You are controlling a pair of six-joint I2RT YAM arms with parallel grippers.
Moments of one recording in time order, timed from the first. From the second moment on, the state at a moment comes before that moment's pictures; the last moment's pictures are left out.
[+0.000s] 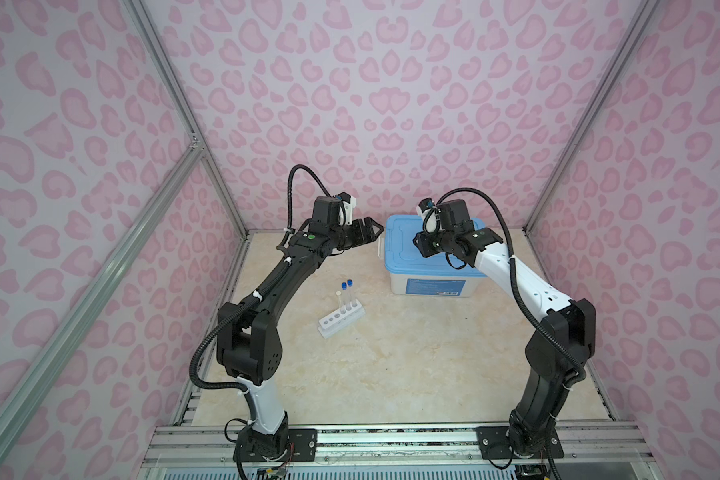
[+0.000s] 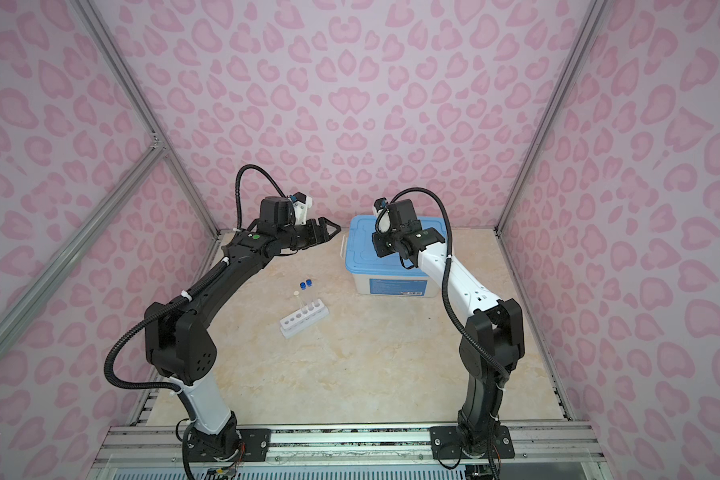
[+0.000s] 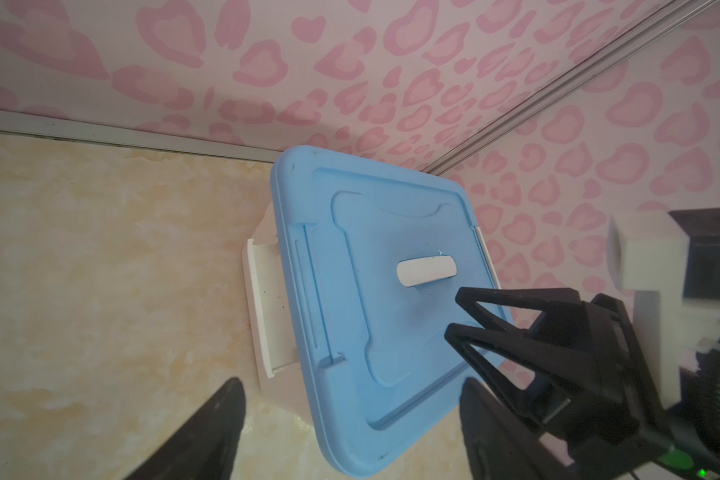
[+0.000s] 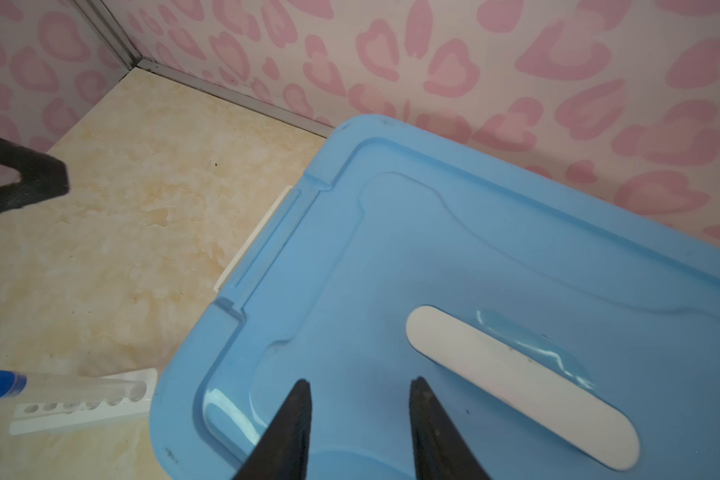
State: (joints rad) left arm -0.34 1.85 1.69 -0.37 0.46 -0.55; right arm 0.42 1.85 1.75 -0.59 -0.07 0.01
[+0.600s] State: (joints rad) left arm -0.33 2.04 1.76 -0.34 0.51 -0.61; right arm 0.46 1.94 1.72 -0.51 -0.05 0.02
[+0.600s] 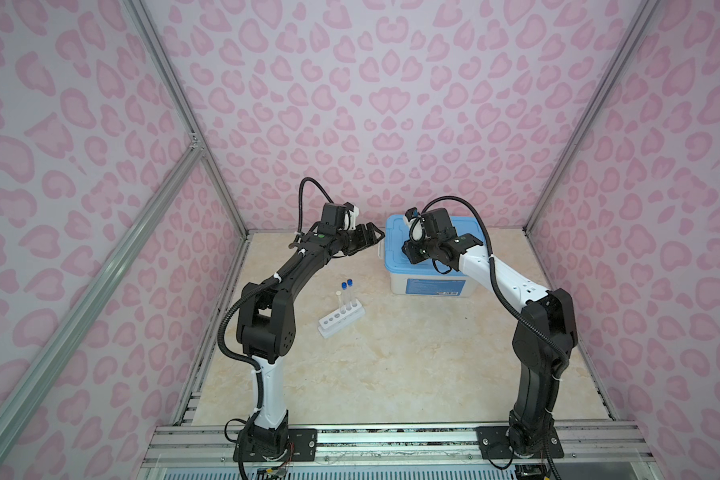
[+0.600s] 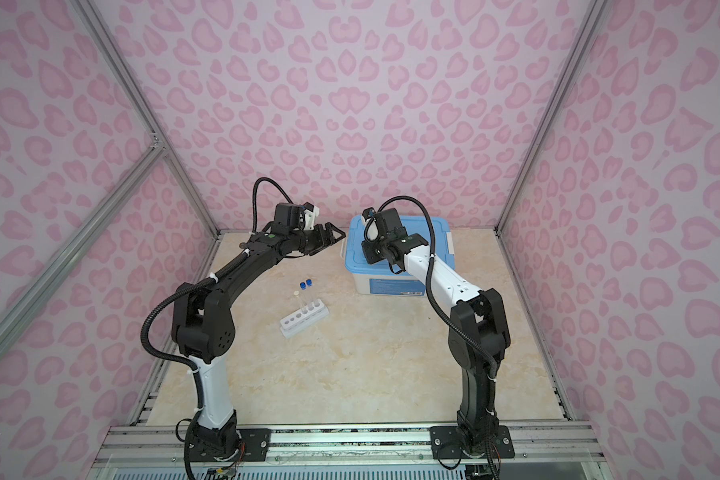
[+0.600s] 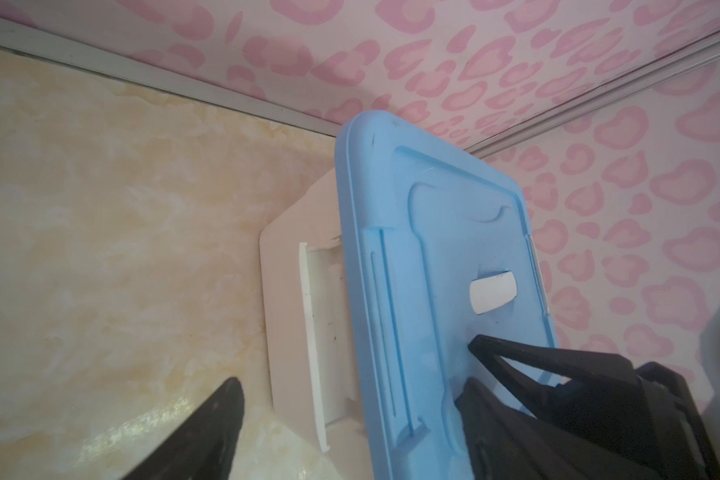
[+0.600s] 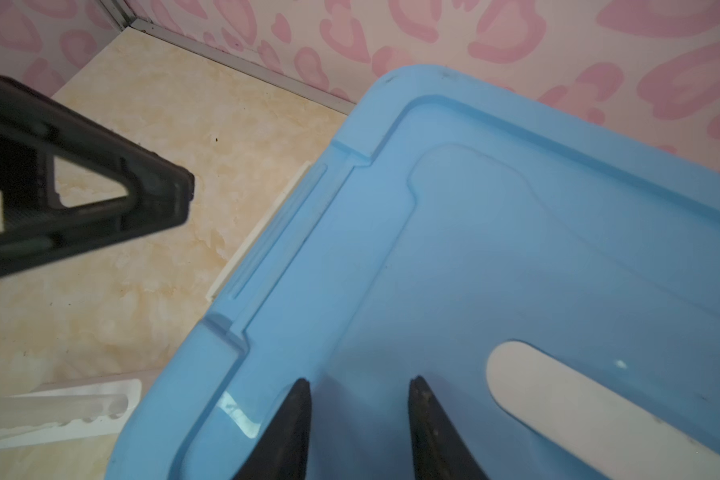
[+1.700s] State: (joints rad) left arm -0.38 2.17 1.82 -0.30 0.58 -0.63; right arm 0.44 1.89 1.64 -0.46 -0.06 0.04
